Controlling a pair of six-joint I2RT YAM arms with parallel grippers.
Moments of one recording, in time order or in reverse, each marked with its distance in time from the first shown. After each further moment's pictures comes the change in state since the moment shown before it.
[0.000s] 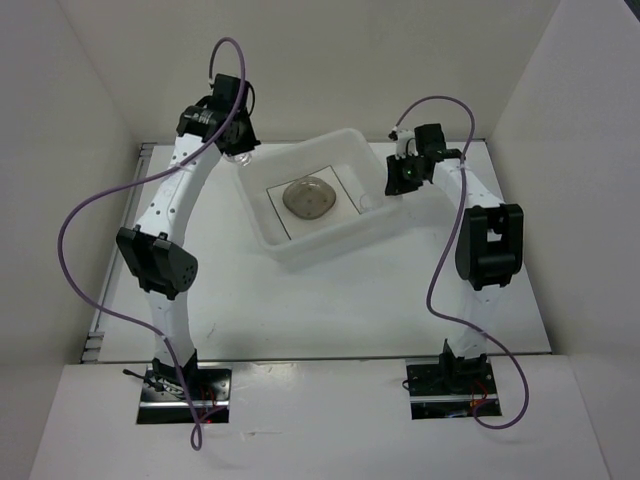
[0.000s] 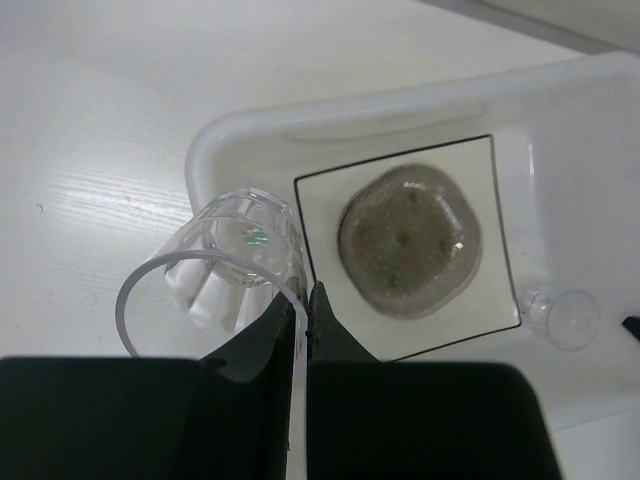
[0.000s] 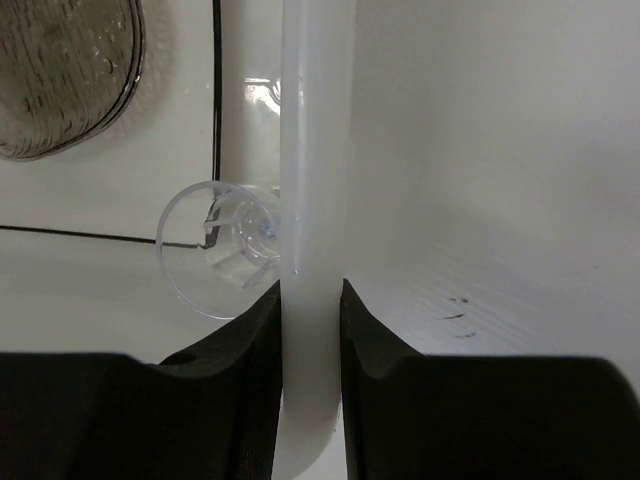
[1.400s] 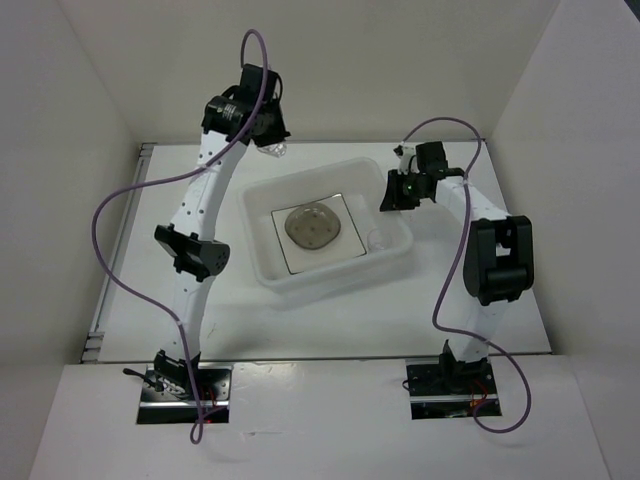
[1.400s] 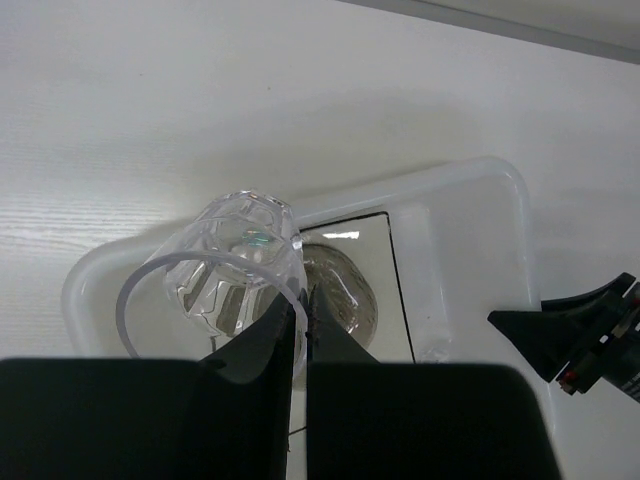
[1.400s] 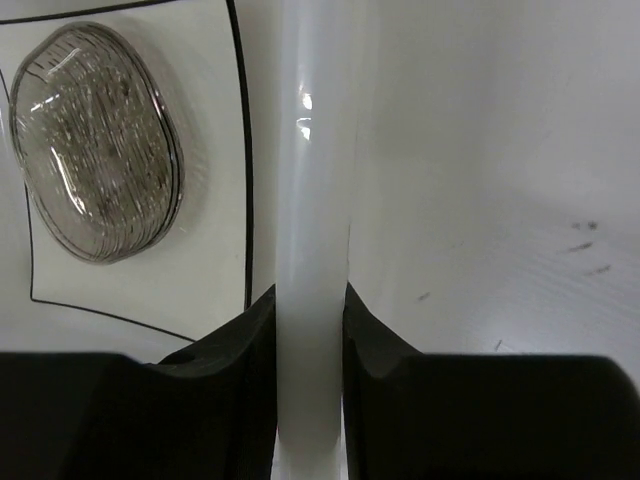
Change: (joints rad) left arm -0.090 0.310 0.623 -0.243 0.092 -0.039; right arm 0.012 -0.129 -0.236 0.098 -0.068 0.214
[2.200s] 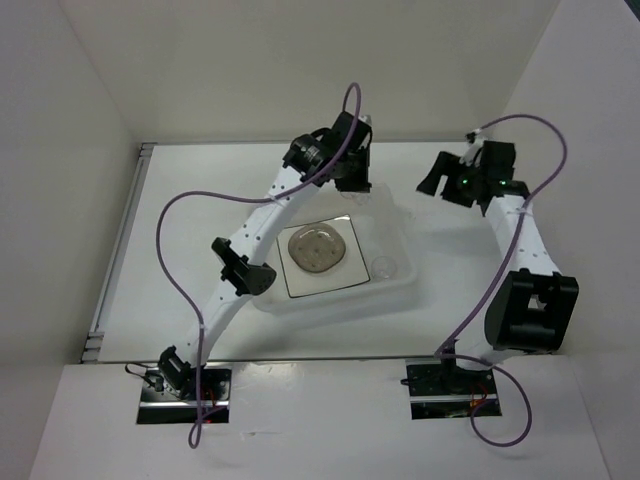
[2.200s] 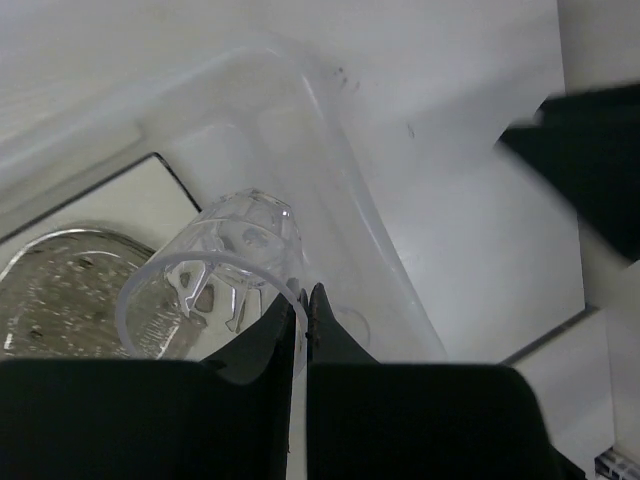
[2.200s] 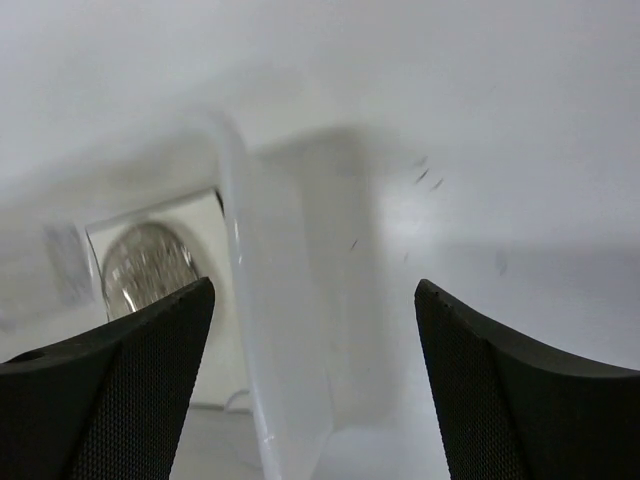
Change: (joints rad) left arm -0.341 0.230 0.225 -0.052 0.135 -0.073; right arm -0.217 -0.382 -0.185 -0.014 0.011 0.157
